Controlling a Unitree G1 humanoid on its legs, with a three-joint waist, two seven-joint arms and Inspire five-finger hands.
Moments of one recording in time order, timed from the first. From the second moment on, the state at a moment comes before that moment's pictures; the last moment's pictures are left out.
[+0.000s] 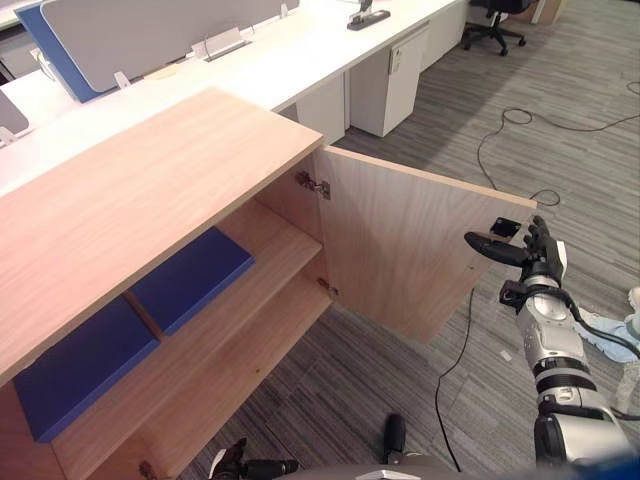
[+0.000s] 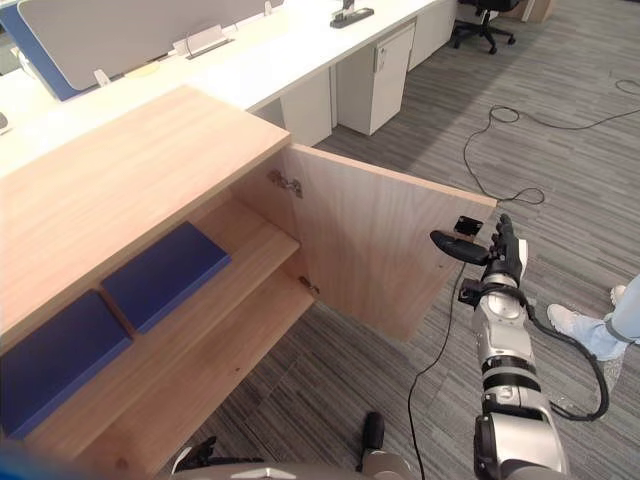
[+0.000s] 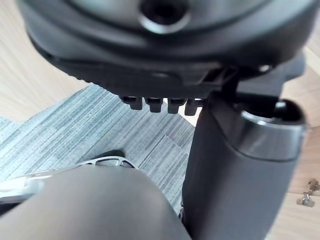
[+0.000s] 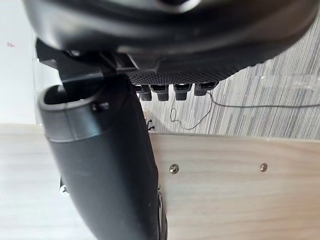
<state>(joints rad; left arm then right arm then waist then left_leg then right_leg) 0.14 0.09 0.09 1.04 0.10 0.01 0.06 -0.45 -0.46 -0.20 0.70 0.29 -0.01 -0.16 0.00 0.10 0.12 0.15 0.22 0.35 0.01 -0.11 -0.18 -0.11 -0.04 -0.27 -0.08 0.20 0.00</state>
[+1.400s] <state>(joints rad) 0.11 0.13 0.27 1.11 0.16 0.01 -0.03 -0.20 -0.82 0.86 0.22 -0.09 -0.06 0.62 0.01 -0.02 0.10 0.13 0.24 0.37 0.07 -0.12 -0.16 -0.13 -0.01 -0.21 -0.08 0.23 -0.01</state>
